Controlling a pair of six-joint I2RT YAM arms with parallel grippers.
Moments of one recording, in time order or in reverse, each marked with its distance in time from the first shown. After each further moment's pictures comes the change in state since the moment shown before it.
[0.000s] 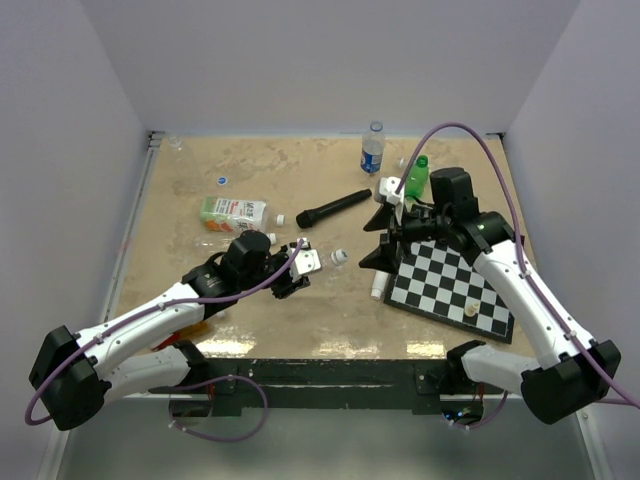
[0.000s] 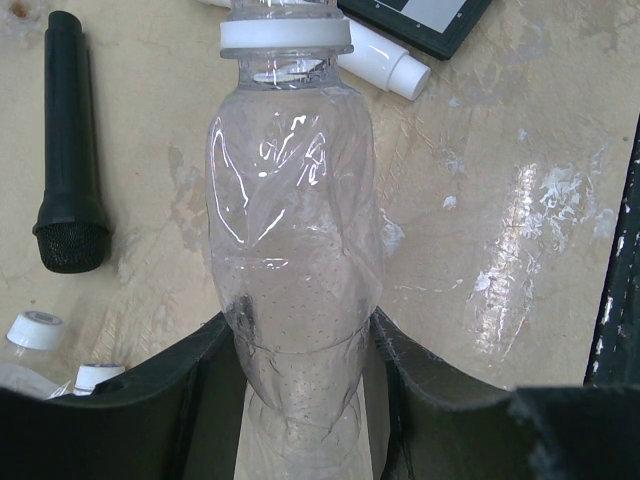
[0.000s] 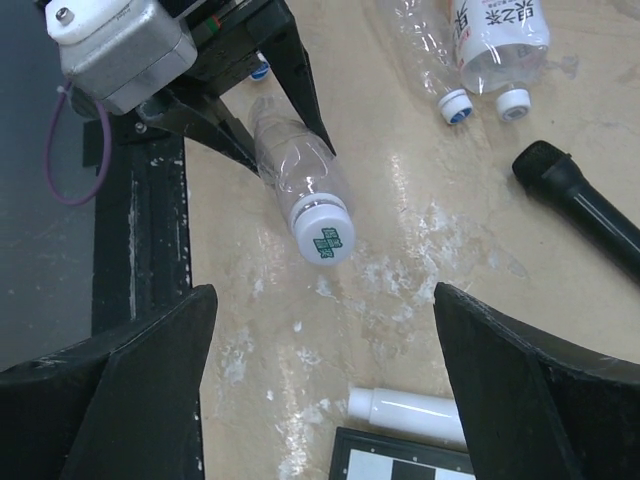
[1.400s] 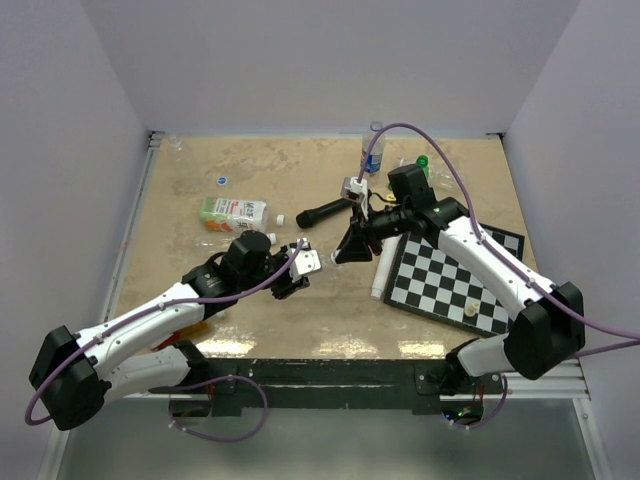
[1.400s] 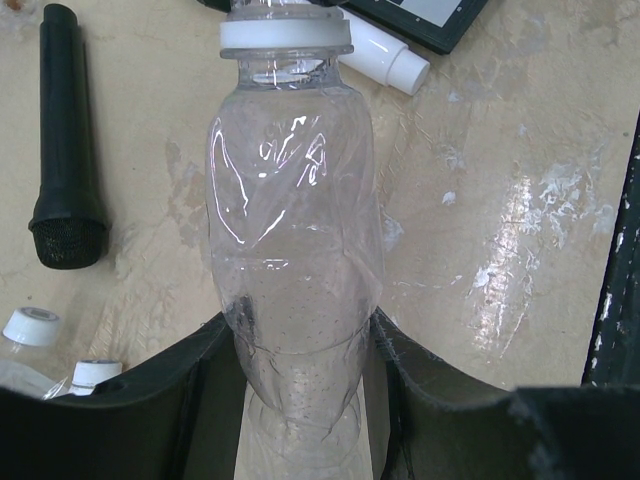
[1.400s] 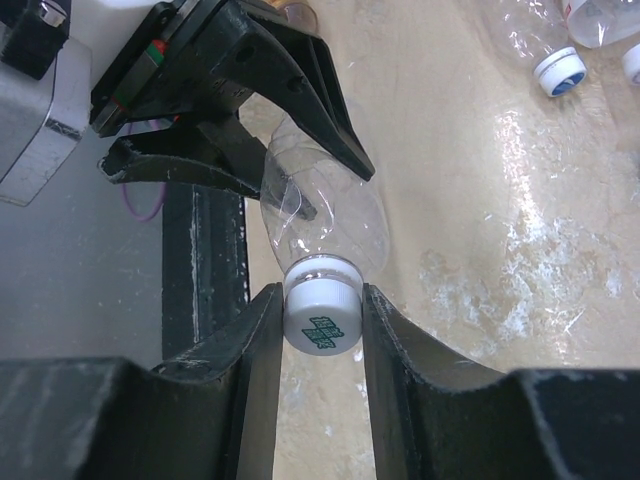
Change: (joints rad) left arm 0.000 0.000 0.000 -0.009 -0.003 0.000; right arm 0.119 0.249 0.027 0.110 -0.041 0.206
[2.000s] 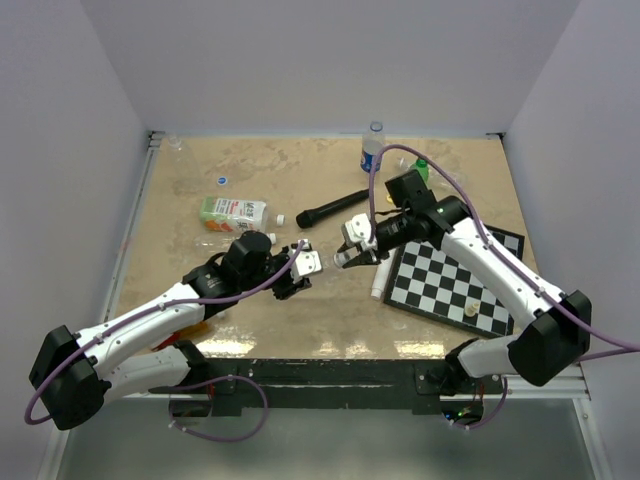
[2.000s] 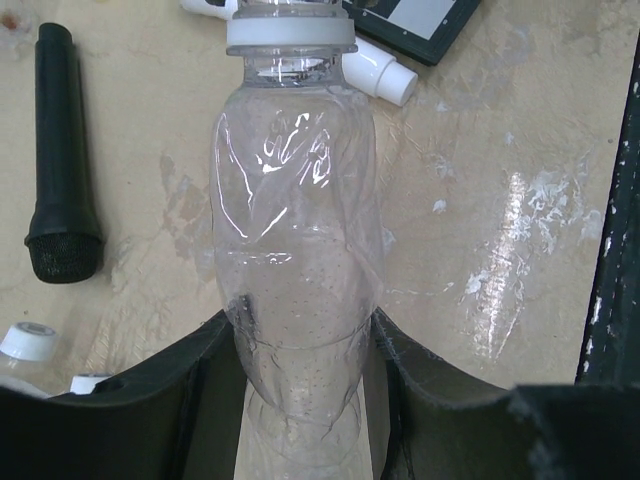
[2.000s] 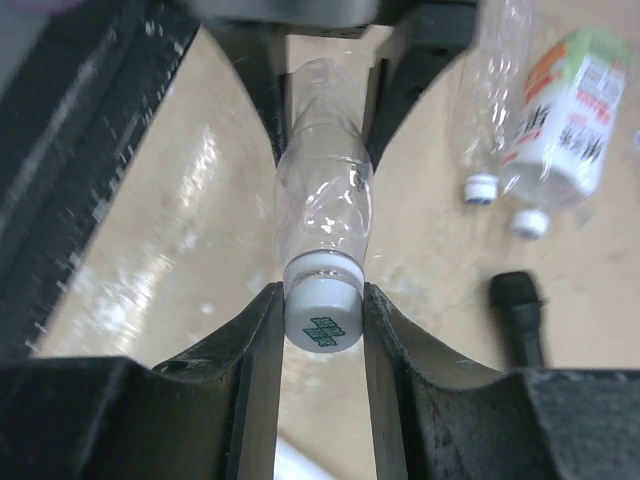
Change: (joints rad) left arm -0.002 0.000 0.000 0.003 0.013 0.001; right arm 0.034 -0.026 0.050 -0.230 0.005 -0.773
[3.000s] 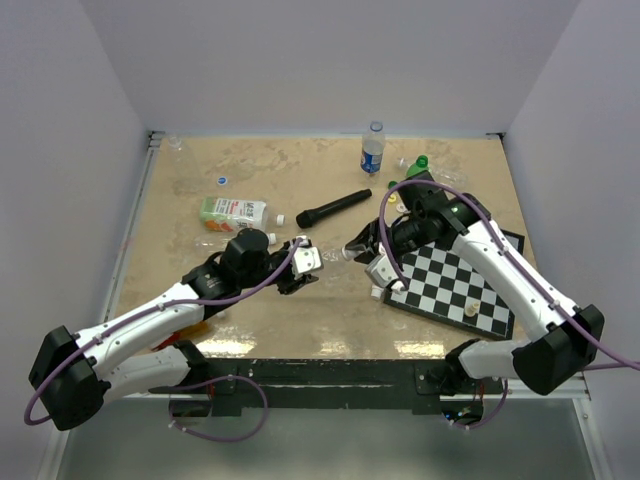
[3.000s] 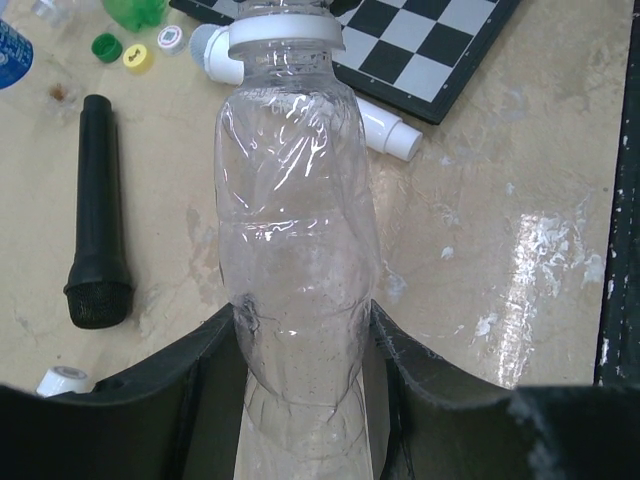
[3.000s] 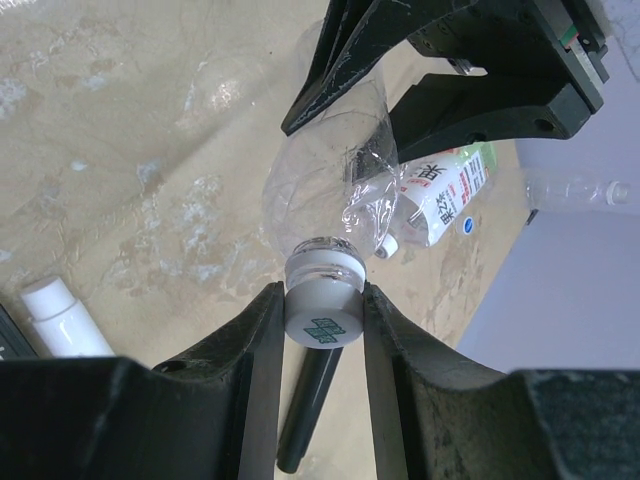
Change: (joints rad) left arm -0.001 -0.002 0.003 0.103 0.027 -0.001; right arm -0.018 -0.053 0.069 -0.282 0.112 -0.953
